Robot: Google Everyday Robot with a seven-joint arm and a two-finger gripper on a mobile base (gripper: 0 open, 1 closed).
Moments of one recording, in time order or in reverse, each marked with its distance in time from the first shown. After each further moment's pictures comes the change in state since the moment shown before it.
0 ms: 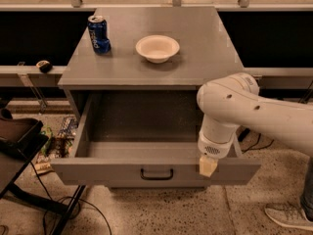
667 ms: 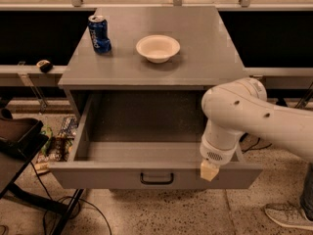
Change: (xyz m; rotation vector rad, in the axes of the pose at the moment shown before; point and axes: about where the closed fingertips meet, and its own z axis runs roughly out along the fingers) arm 0.004 0.018 -0.004 0.001 -0.029 0.037
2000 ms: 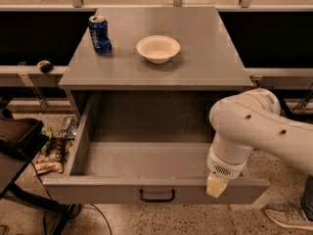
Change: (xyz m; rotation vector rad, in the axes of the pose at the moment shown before) arm 0.028 0.029 -0.002 0.006 0.015 0.065
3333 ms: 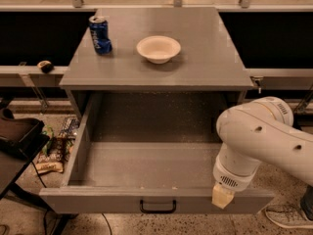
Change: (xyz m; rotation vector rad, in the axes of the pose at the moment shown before) arm 0.023 0.019 -0.004 0.013 0.012 0.058
